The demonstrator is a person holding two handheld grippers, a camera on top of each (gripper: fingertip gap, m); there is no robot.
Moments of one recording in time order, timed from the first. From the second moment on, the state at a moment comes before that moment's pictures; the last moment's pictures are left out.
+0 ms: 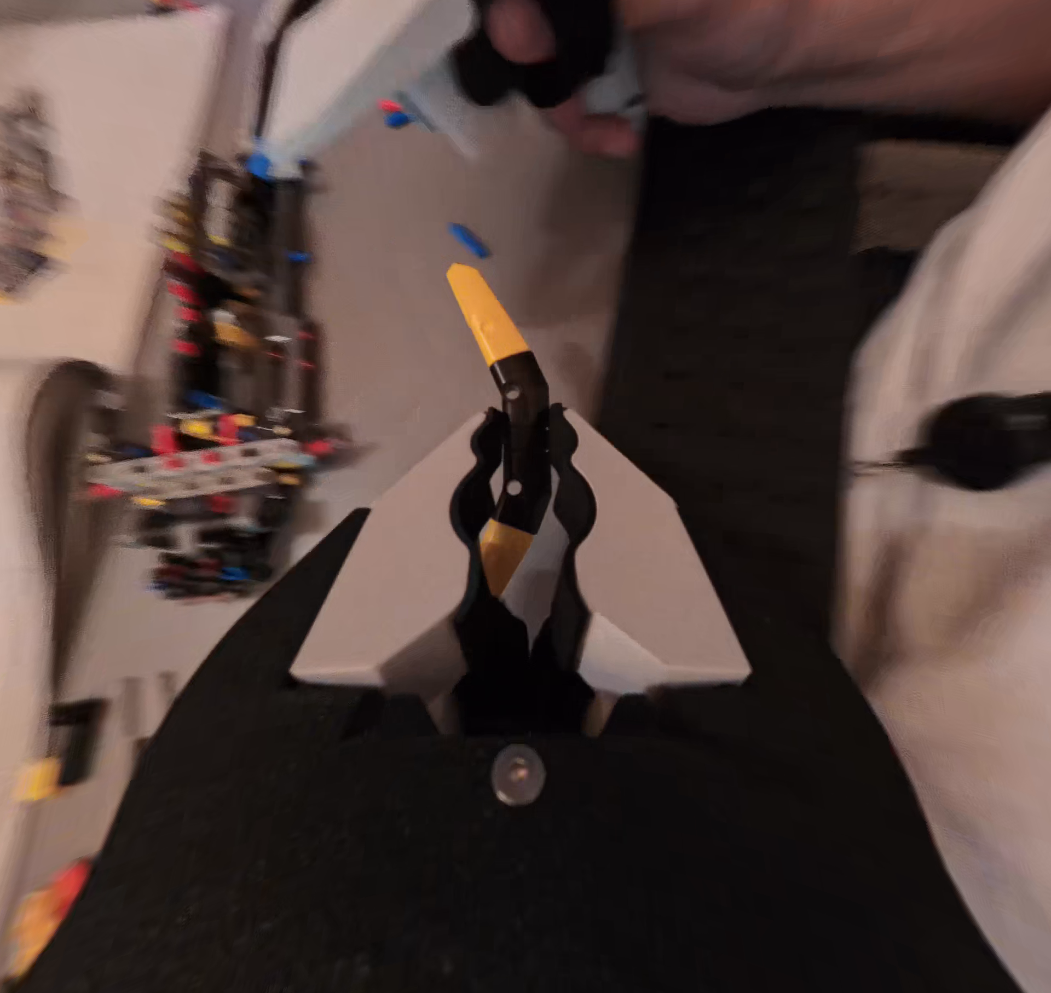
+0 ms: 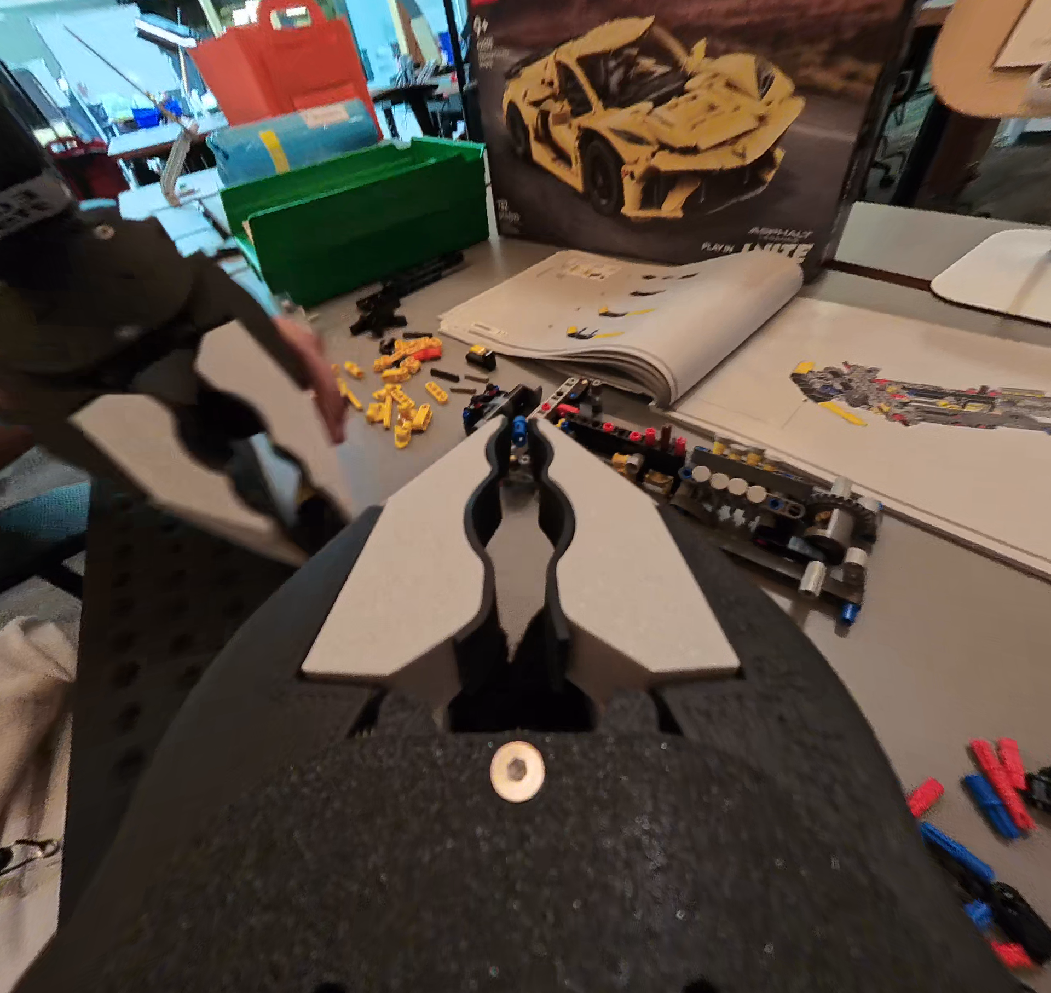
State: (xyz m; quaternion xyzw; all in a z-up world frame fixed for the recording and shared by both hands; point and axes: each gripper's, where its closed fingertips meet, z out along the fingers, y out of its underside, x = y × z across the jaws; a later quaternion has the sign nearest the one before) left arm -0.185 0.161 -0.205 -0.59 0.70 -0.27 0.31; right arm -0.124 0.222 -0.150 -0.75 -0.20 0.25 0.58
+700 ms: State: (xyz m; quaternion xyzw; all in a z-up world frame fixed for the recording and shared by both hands) left arm -0.202 0.107 -0.221 -0.63 0.69 -0.34 0.13; right arm -0.131 0.219 -0.157 -0.75 -0.19 0.33 0.54
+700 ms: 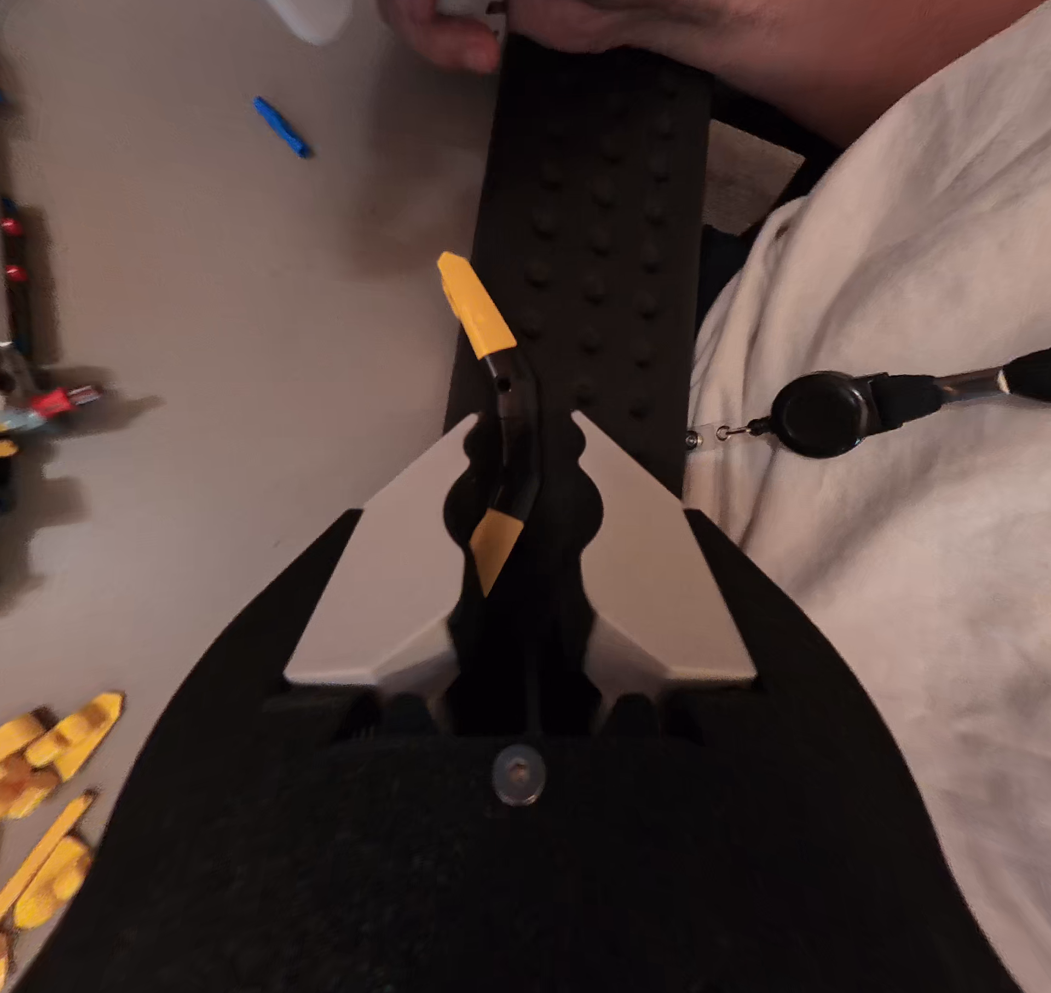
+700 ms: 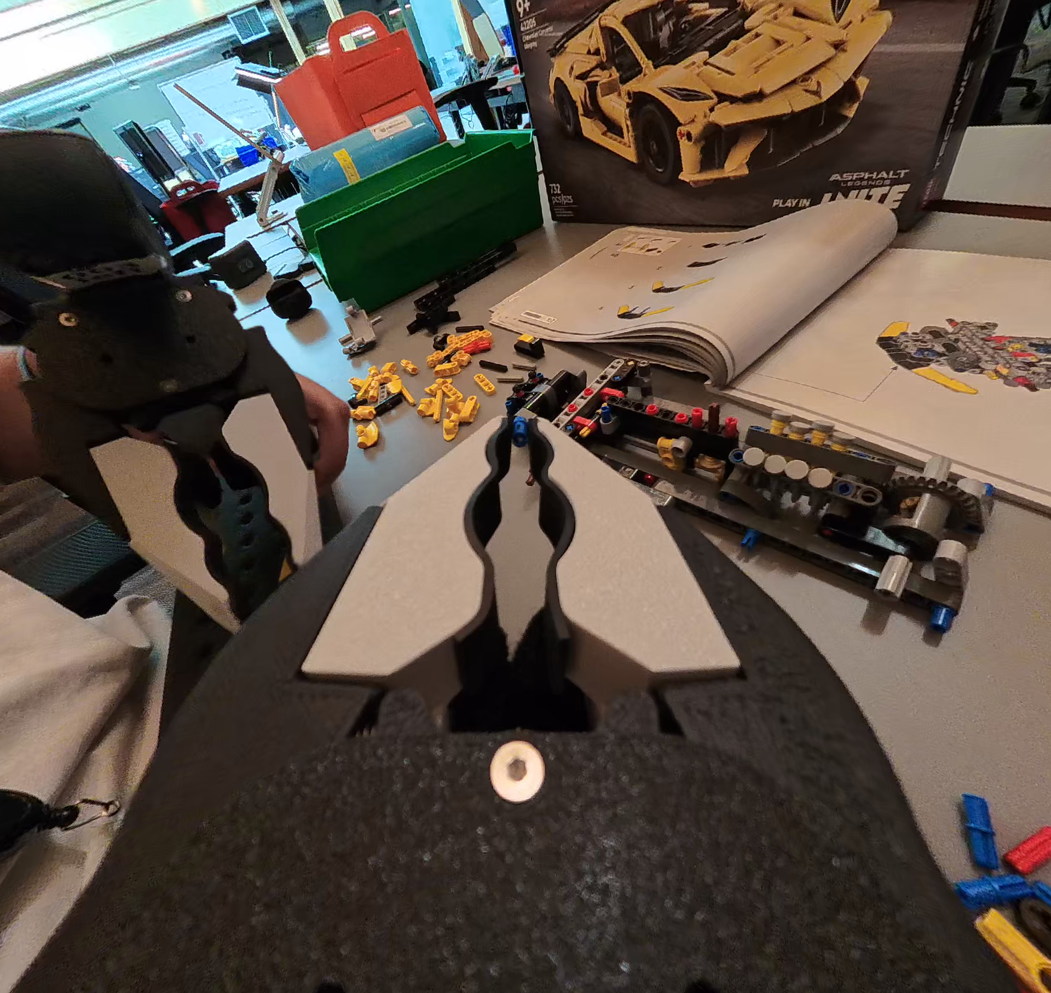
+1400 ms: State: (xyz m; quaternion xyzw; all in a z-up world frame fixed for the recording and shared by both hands) left arm -0.197 0.225 -0.245 -0.46 0.78 0.13 0.40; right arm -0.129 0.223 -0.177 -0.78 -0.21 0.27 0.52
